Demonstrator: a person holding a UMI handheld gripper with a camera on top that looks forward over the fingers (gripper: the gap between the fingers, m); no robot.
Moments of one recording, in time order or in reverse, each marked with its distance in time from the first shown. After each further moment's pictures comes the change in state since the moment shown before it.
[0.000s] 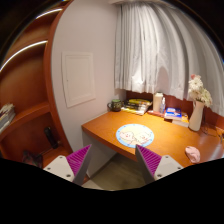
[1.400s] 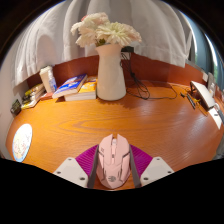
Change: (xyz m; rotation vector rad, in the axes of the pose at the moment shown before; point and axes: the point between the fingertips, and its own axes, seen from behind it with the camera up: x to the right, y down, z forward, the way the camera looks) arm 0.476 0.127 0.060 -0.258 0.618 0.381
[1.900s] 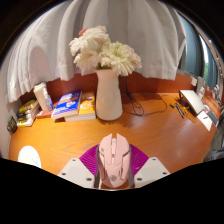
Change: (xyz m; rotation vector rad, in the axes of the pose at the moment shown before) arm -0.025 -0.074 -0.035 0.045 0.149 0.067
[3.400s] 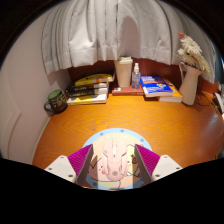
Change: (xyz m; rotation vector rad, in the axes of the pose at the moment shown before) arm -0.378 0.095 -0.069 -0.107 -0.268 -0.102
